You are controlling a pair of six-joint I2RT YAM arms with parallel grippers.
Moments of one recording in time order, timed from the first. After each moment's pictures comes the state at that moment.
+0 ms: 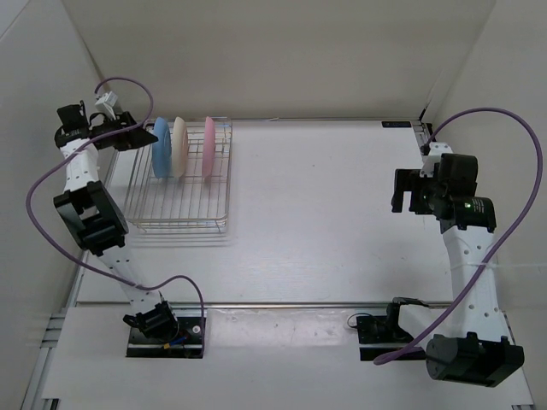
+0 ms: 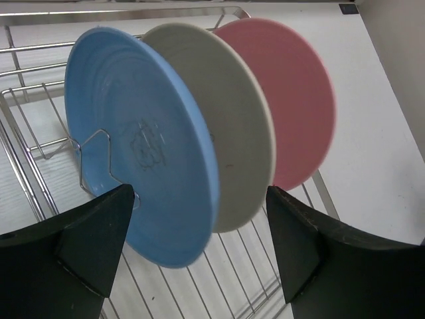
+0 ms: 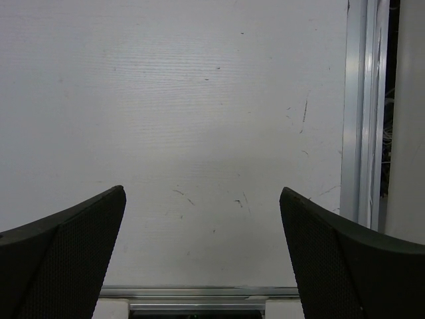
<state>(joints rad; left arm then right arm) 0.45 2.06 1.89 -0.59 1.04 0.15 -0.08 1.01 1.18 -0.93 -0.09 -0.09</state>
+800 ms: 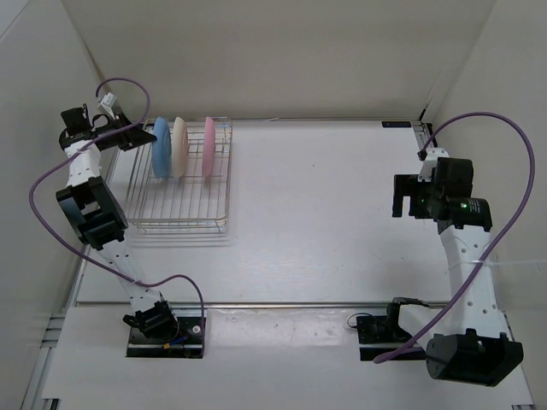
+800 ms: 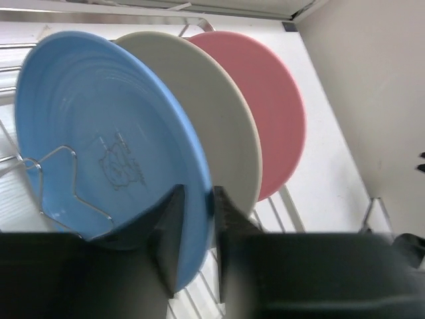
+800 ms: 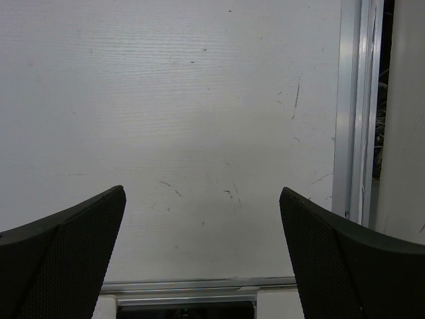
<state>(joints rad) 0.45 2.17 1.93 -0.49 1.20 -0.02 -0.08 1.01 1.13 -0.93 -0.04 -0.11</state>
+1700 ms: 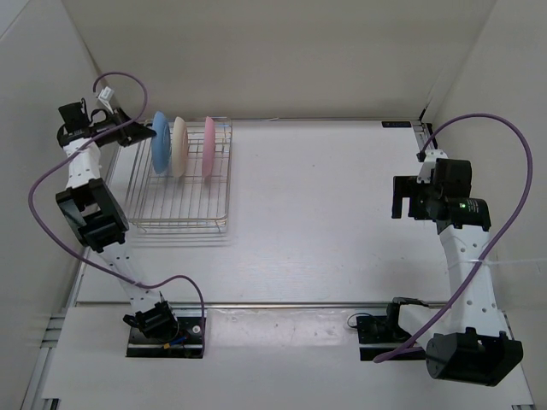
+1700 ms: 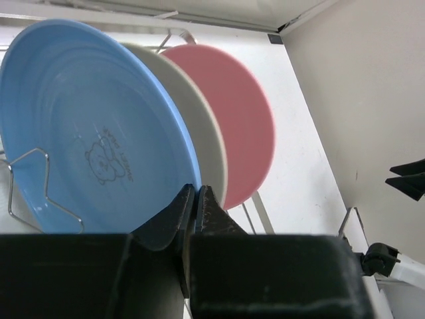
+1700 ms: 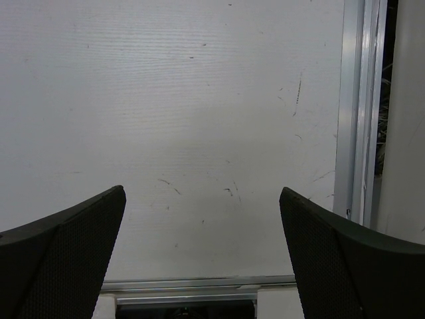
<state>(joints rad) 0.44 2.13 1.93 -0.47 1.20 -0.14 -0.08 1.01 1.11 -0.92 -0.04 -0.11</state>
